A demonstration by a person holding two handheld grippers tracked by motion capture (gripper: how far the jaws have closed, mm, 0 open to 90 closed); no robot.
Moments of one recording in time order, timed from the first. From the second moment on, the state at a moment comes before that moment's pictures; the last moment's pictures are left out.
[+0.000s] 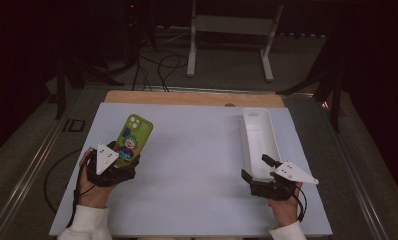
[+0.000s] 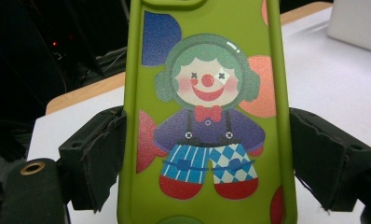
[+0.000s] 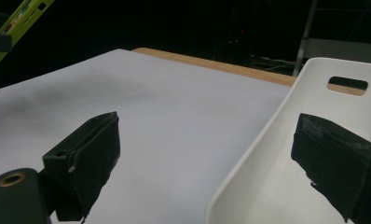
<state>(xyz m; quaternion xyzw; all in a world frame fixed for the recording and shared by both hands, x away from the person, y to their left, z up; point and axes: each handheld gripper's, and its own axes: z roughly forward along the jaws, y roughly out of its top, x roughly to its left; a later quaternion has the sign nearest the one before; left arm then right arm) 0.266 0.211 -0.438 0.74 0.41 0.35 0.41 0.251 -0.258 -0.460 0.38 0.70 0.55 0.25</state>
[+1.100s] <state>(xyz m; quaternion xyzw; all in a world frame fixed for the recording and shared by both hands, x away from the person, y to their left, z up) 0.272 0.182 -0.430 0.75 0.38 0.34 0.42 0.270 -0.239 -0.438 0.36 0.71 0.56 0.23</state>
